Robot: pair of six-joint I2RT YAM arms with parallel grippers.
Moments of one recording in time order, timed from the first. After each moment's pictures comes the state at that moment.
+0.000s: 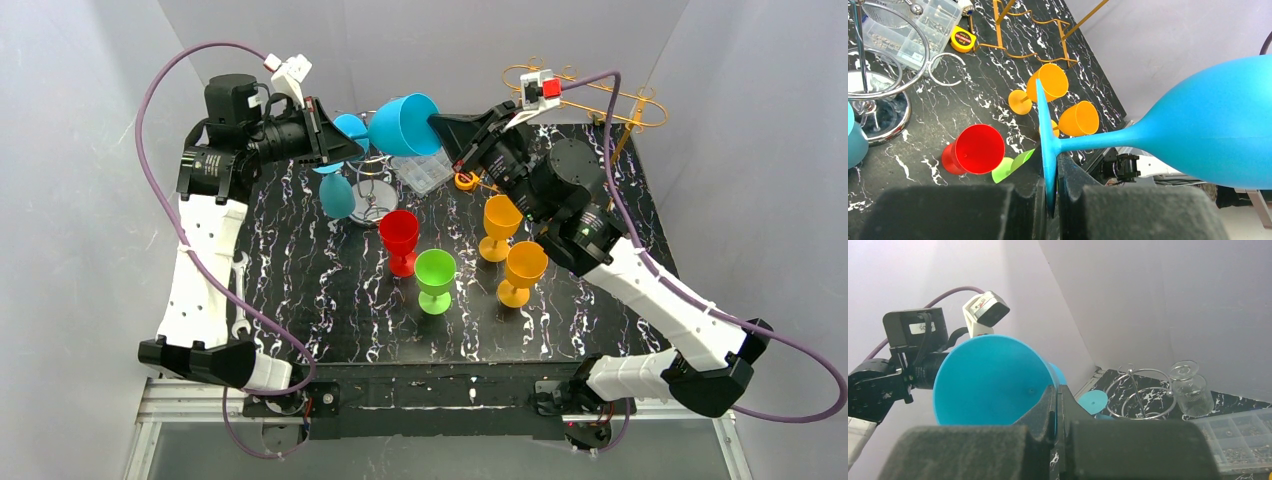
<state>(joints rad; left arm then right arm) -0.16 1.41 1.89 -0.90 0.75 -0.39 0.91 1.25 1.47 0.10 0.16 0.41</state>
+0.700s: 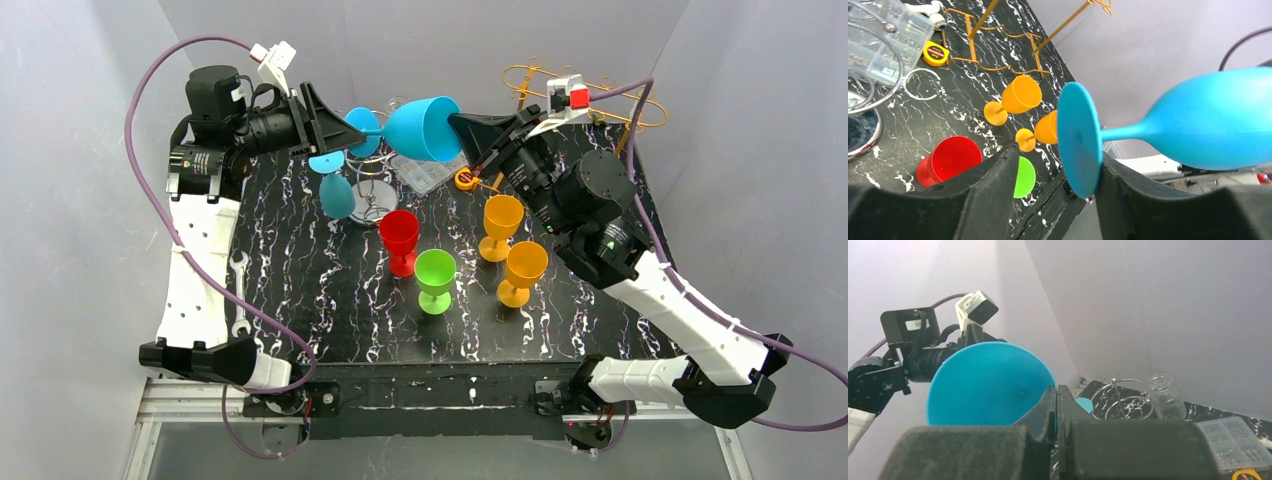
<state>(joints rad) -0.11 1.42 1.93 -0.85 0.85 -0.48 0.94 1.16 1.46 0.07 0.24 0.30</state>
